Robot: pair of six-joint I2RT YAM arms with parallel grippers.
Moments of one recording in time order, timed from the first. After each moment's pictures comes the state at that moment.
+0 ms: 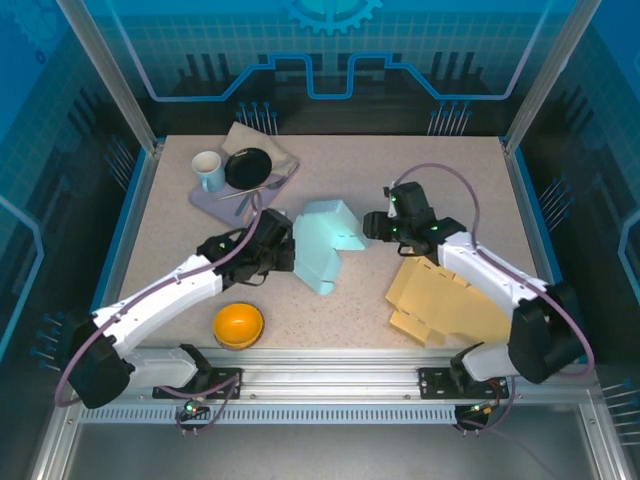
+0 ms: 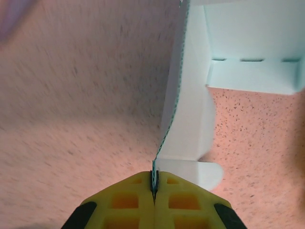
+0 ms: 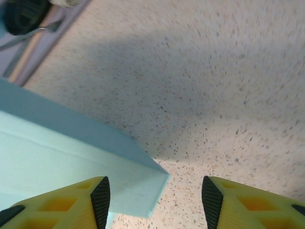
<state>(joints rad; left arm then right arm) -0.68 1.24 1.04 -0.72 -0.20 -0.57 0.45 1.37 1.00 -0.40 -0.03 0.41</state>
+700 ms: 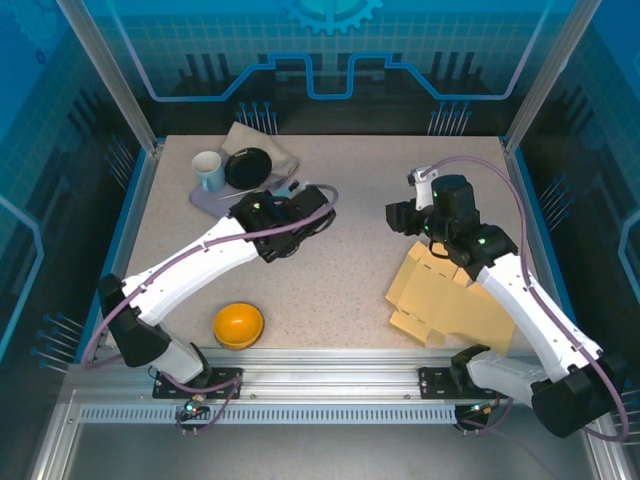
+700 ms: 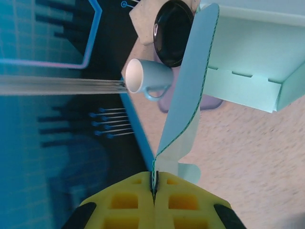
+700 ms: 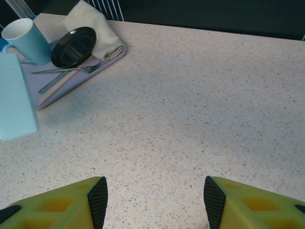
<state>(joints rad) -0.87 1.56 1.62 -1.37 -0.98 0.13 0.38 1.09 1.05 -0.54 -0.01 0.16</state>
